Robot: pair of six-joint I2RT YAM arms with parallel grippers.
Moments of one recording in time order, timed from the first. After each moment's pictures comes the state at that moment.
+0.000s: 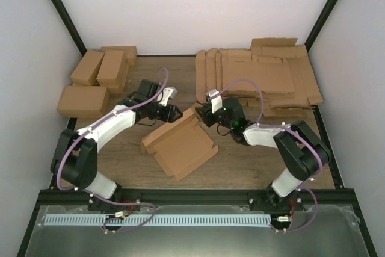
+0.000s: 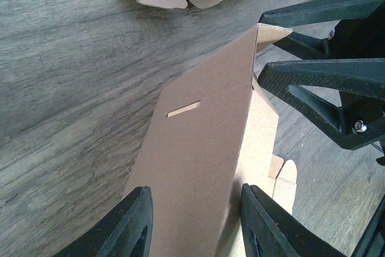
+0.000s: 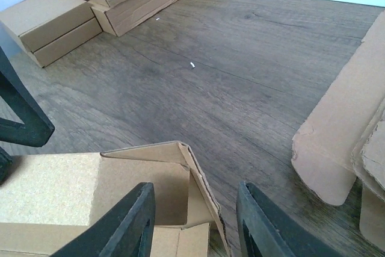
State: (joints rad) left arm -0.44 1.52 1.02 -0.42 0.48 -0.18; right arm 0.59 1.61 0.67 0.58 -0.23 0.12
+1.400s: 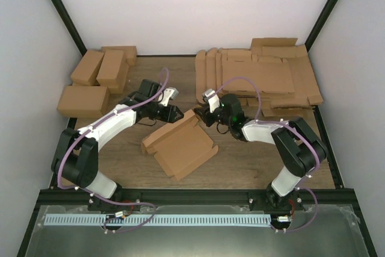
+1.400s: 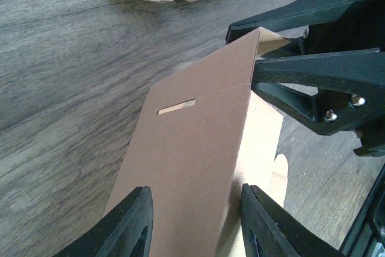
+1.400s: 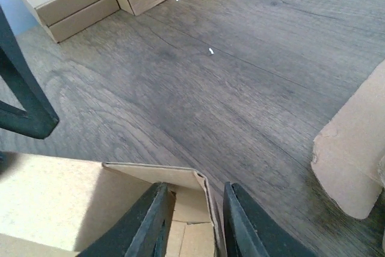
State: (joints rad) left arm -0.44 1.54 1.03 -0.43 0.51 -0.18; right arm 0.57 1.65 0.73 0.50 -0.33 0.04
